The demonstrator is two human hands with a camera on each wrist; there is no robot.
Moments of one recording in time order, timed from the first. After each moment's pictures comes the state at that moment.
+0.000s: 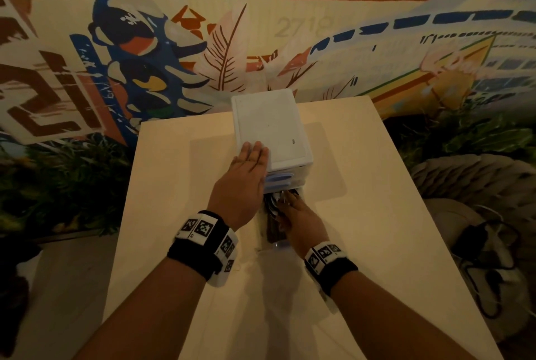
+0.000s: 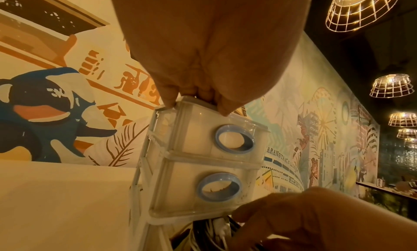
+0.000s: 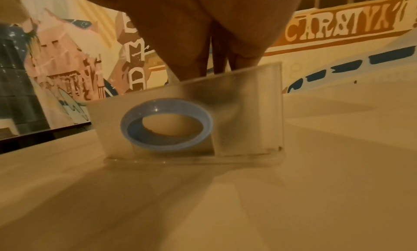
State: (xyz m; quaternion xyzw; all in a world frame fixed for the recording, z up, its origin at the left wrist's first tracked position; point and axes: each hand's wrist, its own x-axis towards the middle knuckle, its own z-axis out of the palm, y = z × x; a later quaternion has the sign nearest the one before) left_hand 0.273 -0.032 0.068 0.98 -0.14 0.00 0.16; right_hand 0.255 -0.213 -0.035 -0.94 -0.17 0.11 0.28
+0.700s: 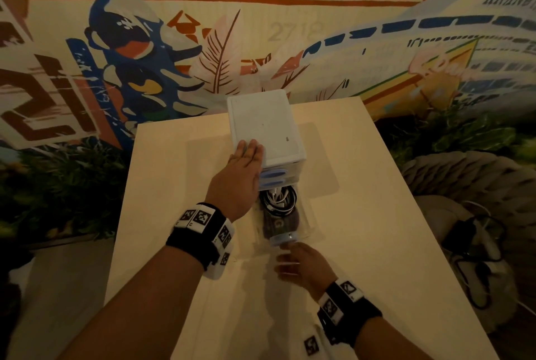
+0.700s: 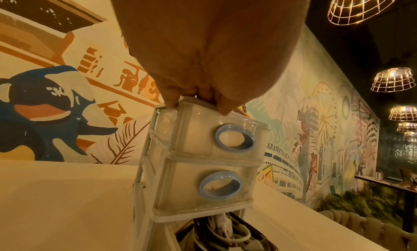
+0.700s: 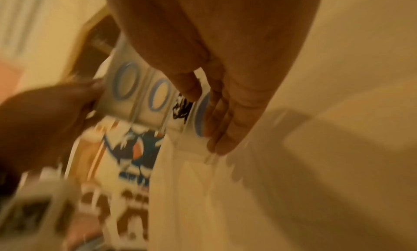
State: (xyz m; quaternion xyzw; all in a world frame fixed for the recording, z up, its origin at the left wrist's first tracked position) left_hand 0.274 -0.031 0.074 0.98 -0.15 -0.01 0.16; right_hand 0.171 -0.226 -0.025 -0.55 0.31 0.34 0.70
